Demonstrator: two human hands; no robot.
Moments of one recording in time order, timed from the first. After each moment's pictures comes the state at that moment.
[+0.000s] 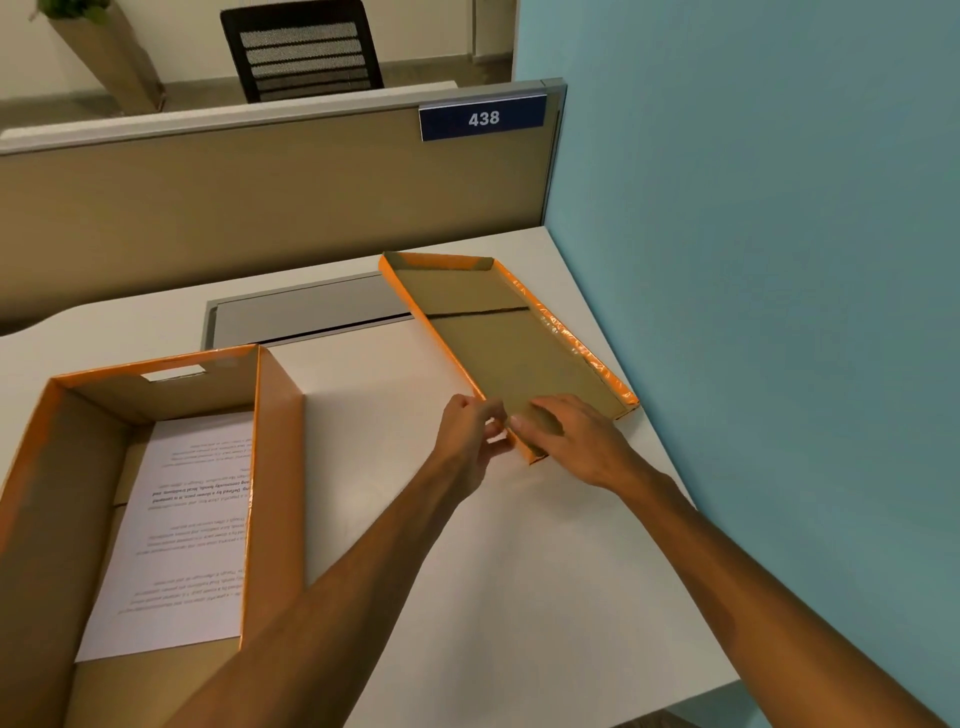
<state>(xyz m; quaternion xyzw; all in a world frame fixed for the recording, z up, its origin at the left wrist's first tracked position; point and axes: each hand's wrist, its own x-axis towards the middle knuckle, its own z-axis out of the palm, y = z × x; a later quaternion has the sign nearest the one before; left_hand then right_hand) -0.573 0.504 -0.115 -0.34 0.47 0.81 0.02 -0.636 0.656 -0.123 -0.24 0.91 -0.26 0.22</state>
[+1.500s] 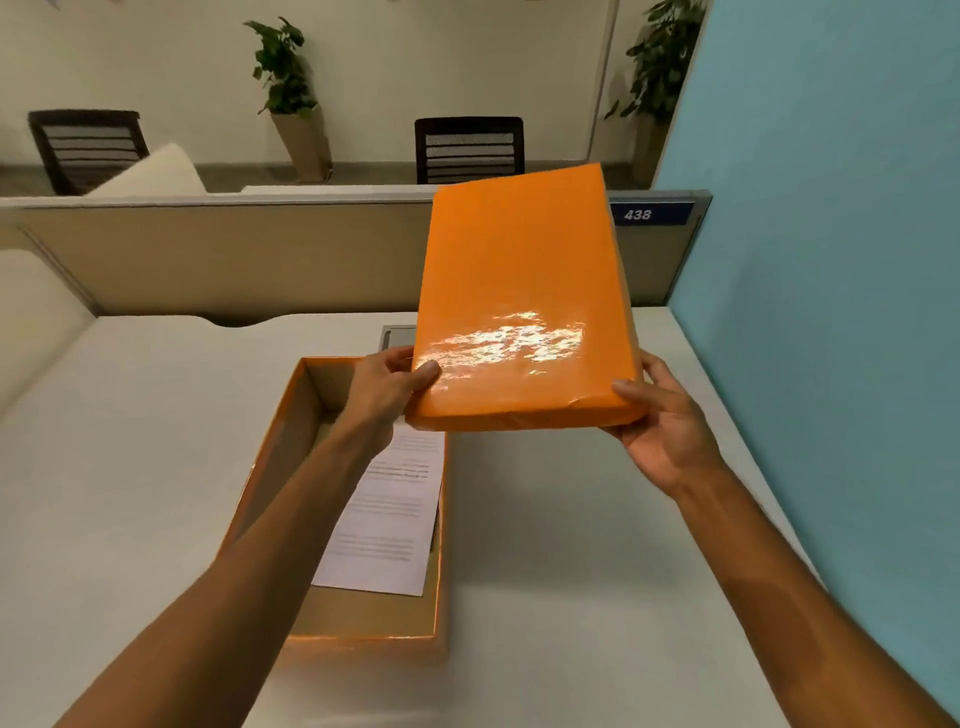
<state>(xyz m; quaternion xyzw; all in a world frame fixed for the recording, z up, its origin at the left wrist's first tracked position) -0.402 0.287 0.005 -0.36 0.68 0.62 -0.16 -0.553 0.549 -0.005 -0.09 0.48 -0.81 0.33</state>
